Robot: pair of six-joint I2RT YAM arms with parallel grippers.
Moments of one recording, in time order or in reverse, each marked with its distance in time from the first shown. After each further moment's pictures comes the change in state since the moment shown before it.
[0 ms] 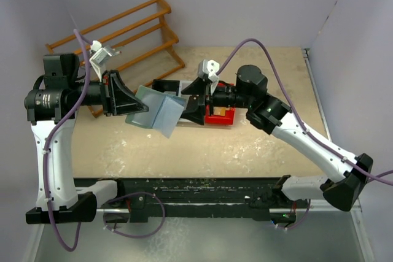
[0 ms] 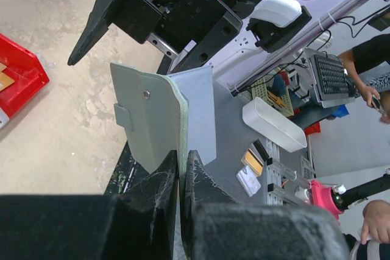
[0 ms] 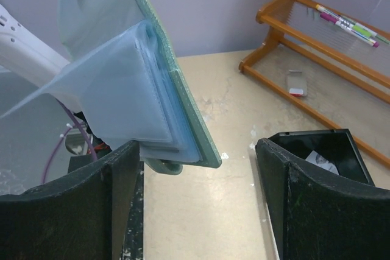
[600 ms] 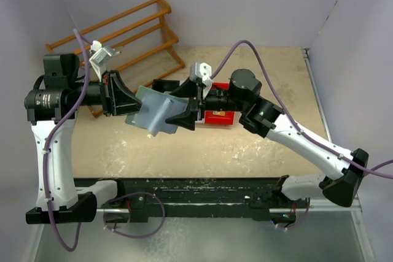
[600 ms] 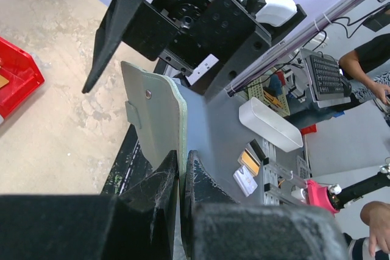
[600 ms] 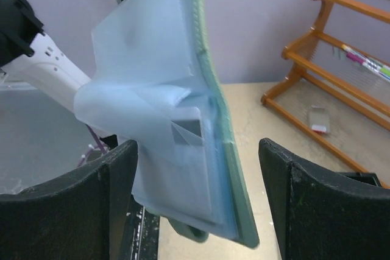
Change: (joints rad) left arm 0.000 0.000 0.000 0.000 0.018 -0.008; right arm 0.096 0.036 0.028 0.113 0.019 0.055
